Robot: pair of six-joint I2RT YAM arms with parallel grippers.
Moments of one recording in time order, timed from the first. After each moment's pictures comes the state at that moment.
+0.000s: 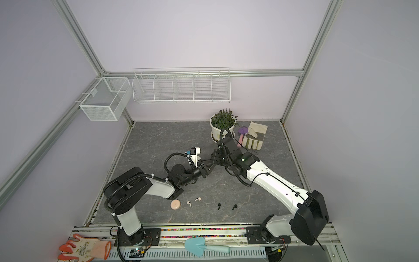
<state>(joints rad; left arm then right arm) -0.87 1.81 0.62 1.36 0.29 -0.76 0.72 1.36 1.15 -0.55 0.08 0.80</state>
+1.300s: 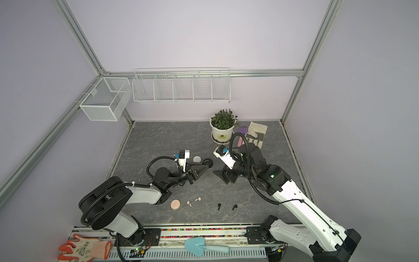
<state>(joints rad) -0.77 1.57 0.43 1.38 0.54 -0.67 0.69 1.01 1.09 -0.69 -0.27 -0.27</state>
